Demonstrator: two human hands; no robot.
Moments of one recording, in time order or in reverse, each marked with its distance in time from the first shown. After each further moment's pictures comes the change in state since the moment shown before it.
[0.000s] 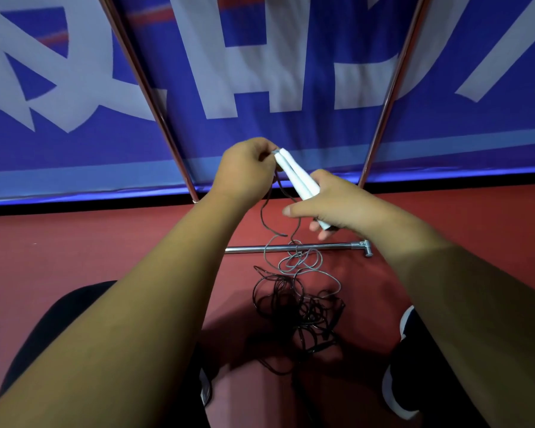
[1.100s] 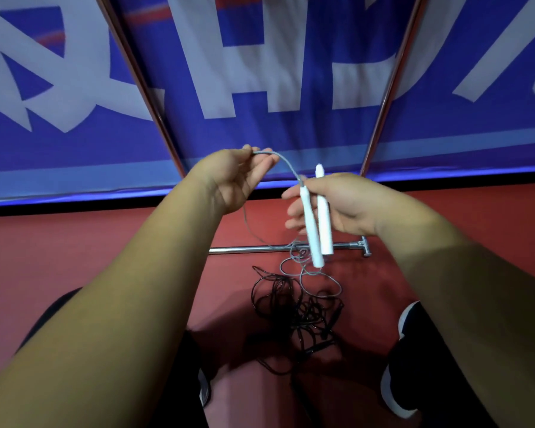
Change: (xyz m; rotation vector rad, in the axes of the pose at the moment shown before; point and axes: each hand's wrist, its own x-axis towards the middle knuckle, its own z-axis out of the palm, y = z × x) left_hand 0.009 0.001 -0.018 -1.260 -0.122 -0.680; right_hand 0.004 0.001 -0.010 0.566 -0.248 0.156
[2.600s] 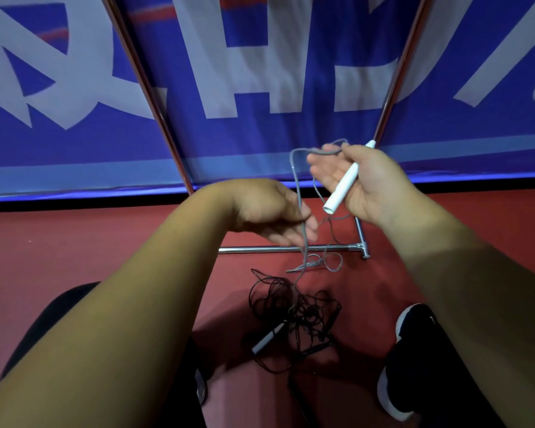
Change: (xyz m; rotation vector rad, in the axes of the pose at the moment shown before) left_hand -0.020 -0.030 0.006 1.200 -0.513 -0.246; right_hand 0.006 -0.018 -0.016 0.651 0.219 -0.307
